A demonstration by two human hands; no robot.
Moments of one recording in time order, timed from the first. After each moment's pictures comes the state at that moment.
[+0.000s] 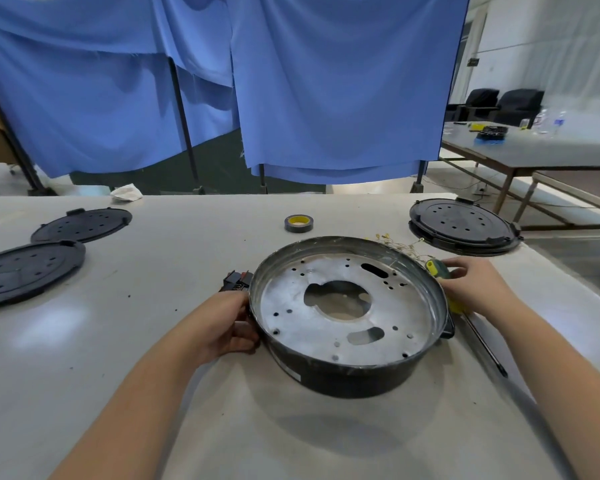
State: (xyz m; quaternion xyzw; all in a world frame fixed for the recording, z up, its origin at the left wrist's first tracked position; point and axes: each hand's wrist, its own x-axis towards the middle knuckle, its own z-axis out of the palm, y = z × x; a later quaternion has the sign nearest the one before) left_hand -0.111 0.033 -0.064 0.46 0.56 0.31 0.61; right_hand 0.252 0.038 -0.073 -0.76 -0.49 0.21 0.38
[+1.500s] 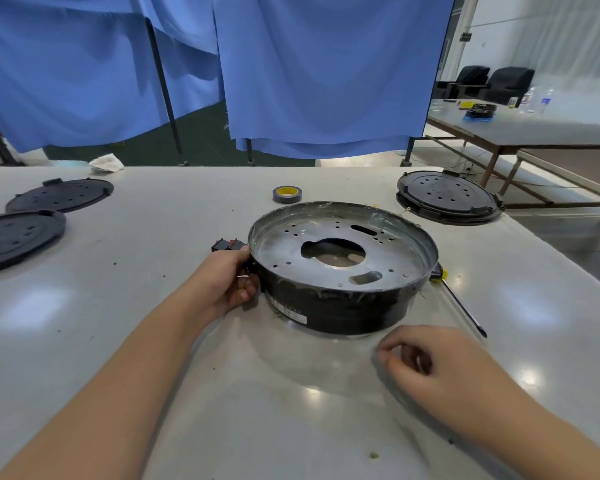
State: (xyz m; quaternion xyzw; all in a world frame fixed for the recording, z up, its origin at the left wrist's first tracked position) left_hand -0.091 0.033 -0.066 0.40 0.52 0.42 0.63; right_hand 0.148 -0.124 -0.075 -0.64 -0.72 0.12 0.25
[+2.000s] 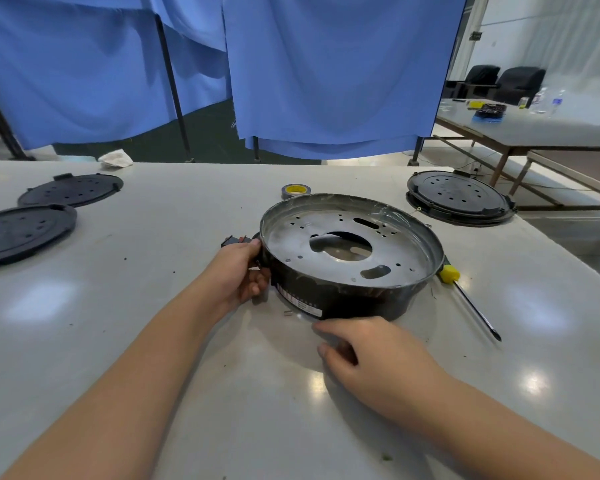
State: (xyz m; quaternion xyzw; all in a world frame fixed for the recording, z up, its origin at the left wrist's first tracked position) left_hand -0.090 0.035 -0.066 0.42 0.52 0.43 0.61; right_hand 0.088 -0.090 -0.081 -0.56 -0.80 0.06 0.22
